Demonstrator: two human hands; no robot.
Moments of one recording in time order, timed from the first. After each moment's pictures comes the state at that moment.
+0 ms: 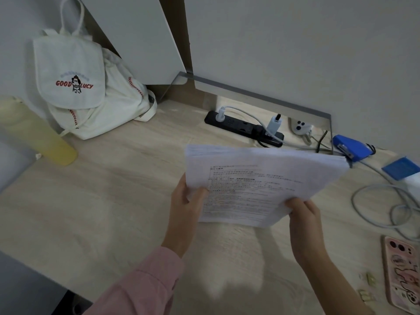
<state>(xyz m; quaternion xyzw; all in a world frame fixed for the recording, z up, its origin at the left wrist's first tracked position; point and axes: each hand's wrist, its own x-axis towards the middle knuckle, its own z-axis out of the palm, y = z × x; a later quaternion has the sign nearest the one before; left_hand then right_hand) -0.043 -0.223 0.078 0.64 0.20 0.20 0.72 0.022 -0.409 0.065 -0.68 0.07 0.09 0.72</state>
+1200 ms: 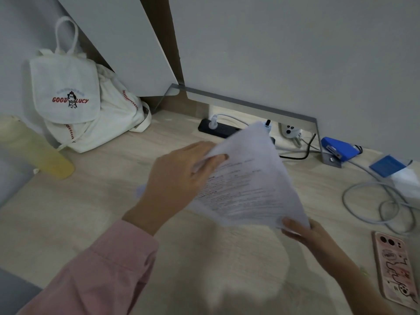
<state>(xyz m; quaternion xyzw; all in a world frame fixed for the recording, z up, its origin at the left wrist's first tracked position) -0.019 -0.193 0.169 0.93 -0.02 0.21 0.29 0.029 -0.477 0.047 -0.75 0.05 0.30 0.59</state>
